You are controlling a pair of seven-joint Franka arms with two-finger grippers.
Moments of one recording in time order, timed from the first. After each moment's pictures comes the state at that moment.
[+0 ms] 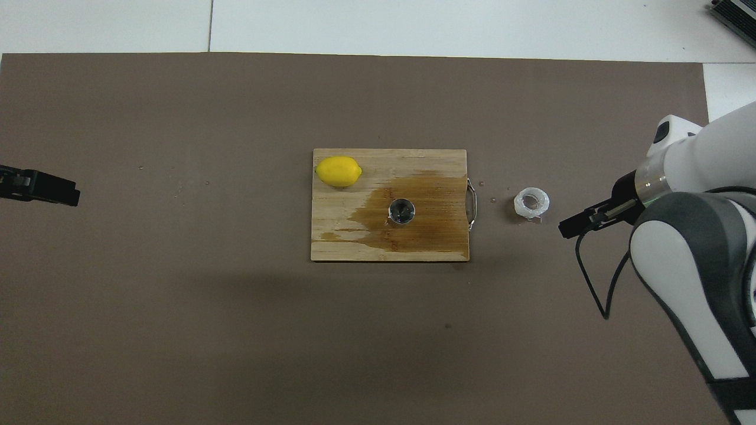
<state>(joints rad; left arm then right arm) -0.02 -0.03 -0.01 -1.60 0.02 1.58 0.15 -0.01 0.00 0.08 -1.84 0.09 1.72 -0.21</state>
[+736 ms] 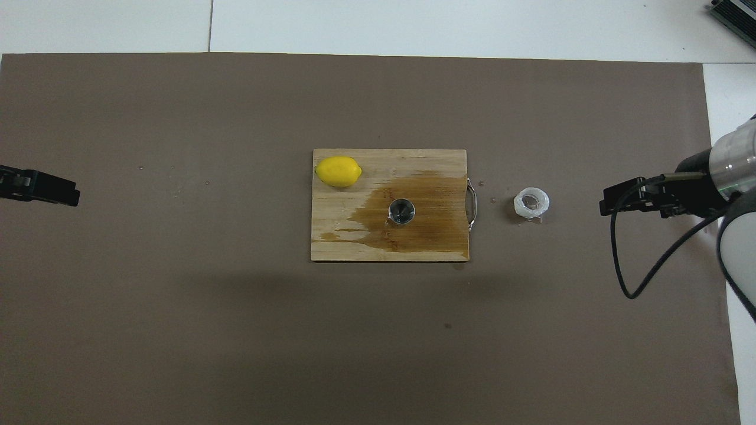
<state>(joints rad) -0.02 -0.03 -0.01 -1.60 0.02 1.58 0.15 -0.03 -0.03 0.05 -1.70 0.09 1.61 0.06</state>
